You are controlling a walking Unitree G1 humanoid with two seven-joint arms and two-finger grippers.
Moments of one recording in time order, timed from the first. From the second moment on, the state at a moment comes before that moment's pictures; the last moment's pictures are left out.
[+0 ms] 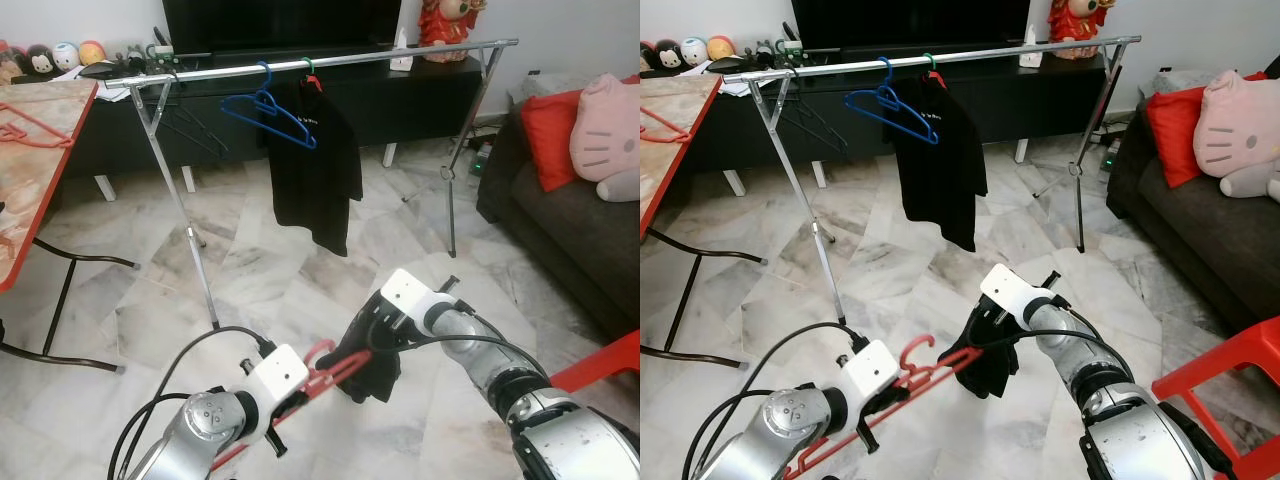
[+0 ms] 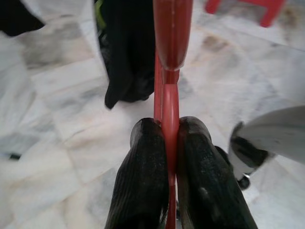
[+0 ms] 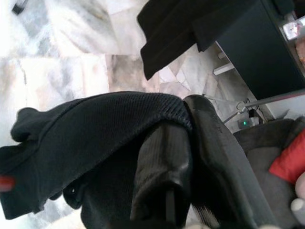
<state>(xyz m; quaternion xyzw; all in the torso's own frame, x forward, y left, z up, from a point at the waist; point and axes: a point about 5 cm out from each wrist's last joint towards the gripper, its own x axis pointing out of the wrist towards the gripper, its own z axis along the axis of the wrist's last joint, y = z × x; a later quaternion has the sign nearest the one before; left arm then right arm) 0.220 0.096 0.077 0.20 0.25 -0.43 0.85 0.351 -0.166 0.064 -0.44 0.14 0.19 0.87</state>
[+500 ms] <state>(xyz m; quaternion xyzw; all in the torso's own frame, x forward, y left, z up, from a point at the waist) 0.219 0.074 0.087 0.18 0.23 -0.47 0.83 0.347 -0.166 0.054 -0.45 0.17 0.20 0.85</state>
